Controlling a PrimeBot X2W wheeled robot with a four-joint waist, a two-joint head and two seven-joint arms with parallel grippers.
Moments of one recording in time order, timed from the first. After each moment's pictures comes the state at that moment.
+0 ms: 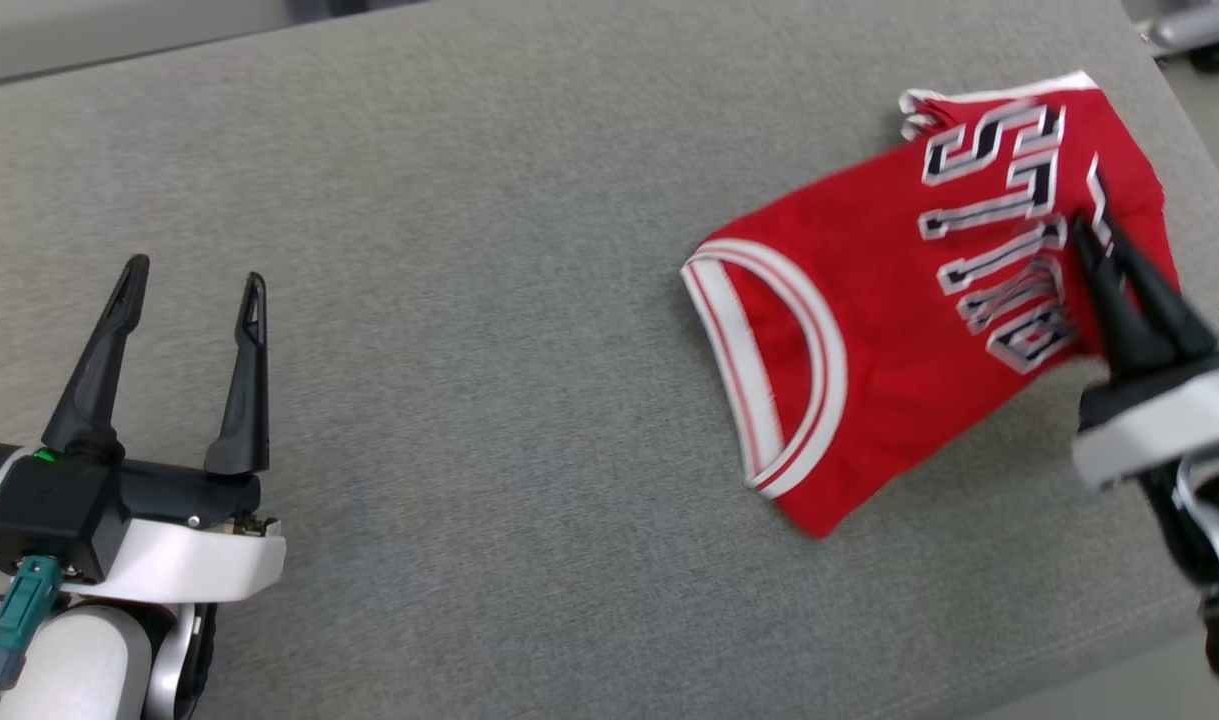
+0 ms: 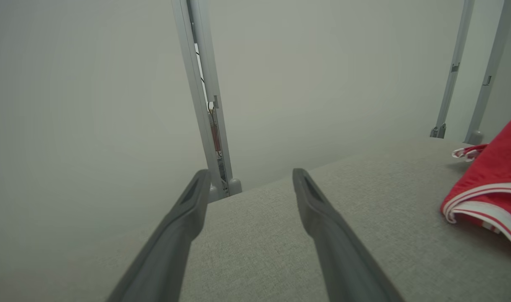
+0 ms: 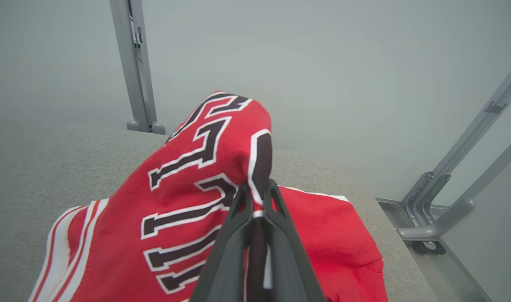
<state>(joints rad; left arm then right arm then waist) -0.16 0.32 -0.12 -0.17 -0.19 0.09 -0.17 -0.36 -0.35 0.15 0.15 0.30 0.13 -0.10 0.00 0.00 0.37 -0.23</state>
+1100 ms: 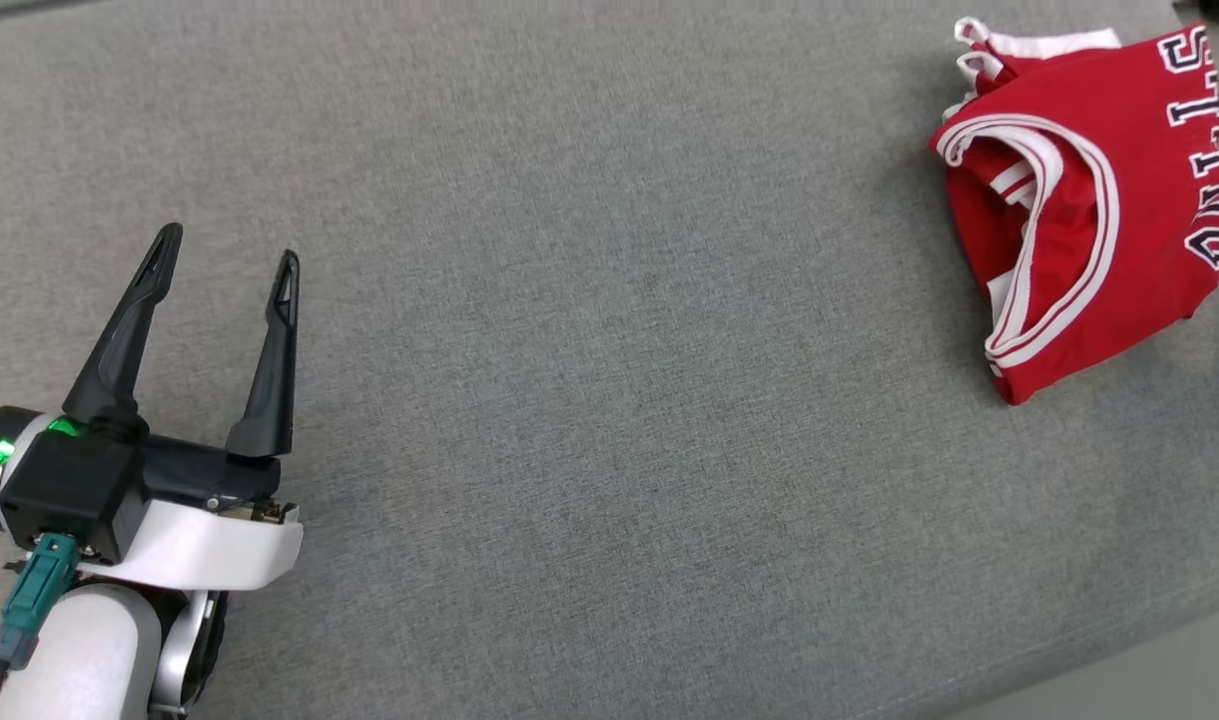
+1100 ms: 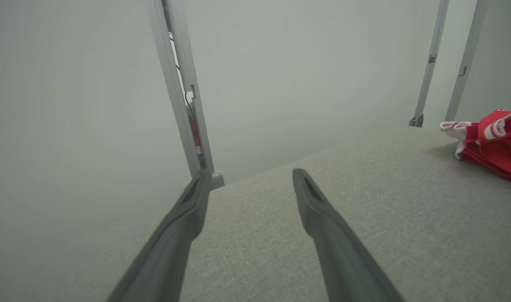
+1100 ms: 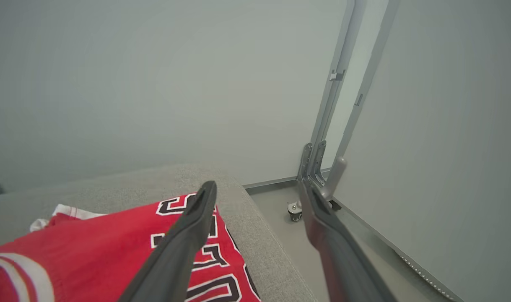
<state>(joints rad) -0.21 0.36 -0.17 -0.20 -0.19 0.07 -0.13 -0.72 -0.47 -0.01 0.76 0.45 0.13 -0.25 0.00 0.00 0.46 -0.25</state>
